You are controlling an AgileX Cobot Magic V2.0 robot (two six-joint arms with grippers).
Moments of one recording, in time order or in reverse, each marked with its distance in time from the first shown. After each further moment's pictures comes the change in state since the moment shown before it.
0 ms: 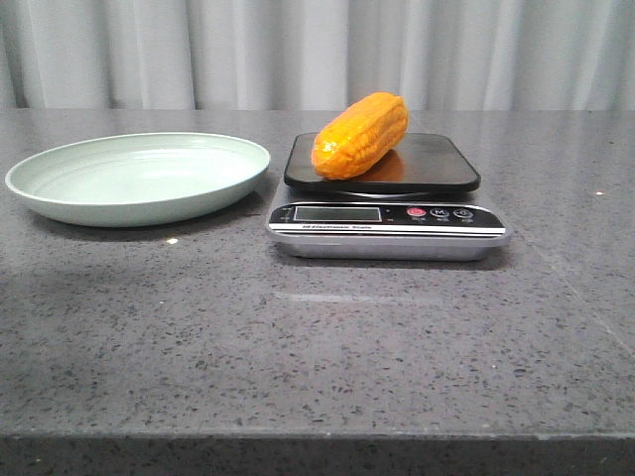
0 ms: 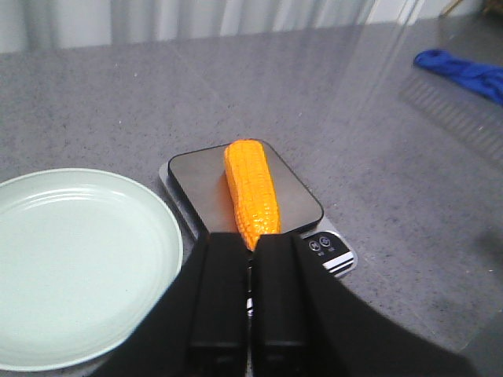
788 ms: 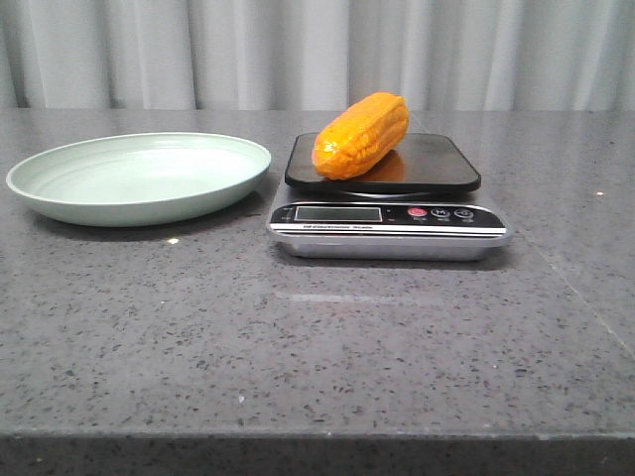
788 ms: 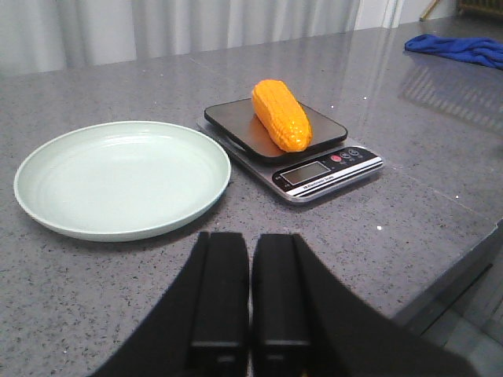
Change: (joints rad) left arm 0.000 -0.597 0.413 -0.006 0.104 0.182; right arm 0.000 0.000 0.000 0.000 0.000 0.000
